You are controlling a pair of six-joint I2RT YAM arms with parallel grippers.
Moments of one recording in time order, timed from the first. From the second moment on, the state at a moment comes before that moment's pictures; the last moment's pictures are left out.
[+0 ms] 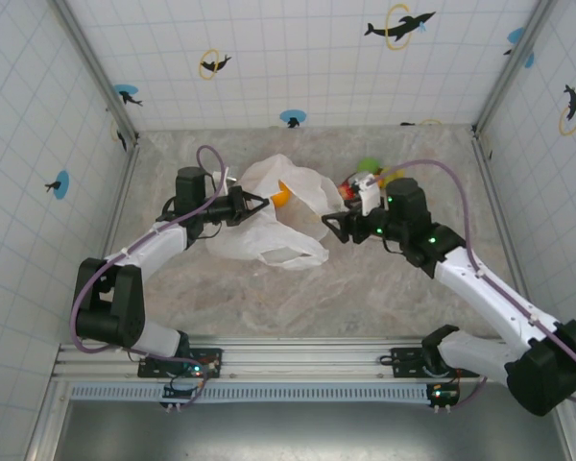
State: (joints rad) left arm -0.24 1.47 0.83 0.12 0.95 -0.81; right arm 0.54 1.08 0.86 -0.24 -0.37 0.11
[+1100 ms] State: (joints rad) left arm -0.24 1.47 0.83 0.10 0.94 -0.81; right arm 0.26 1.76 0.93 0.13 -0.09 0.66
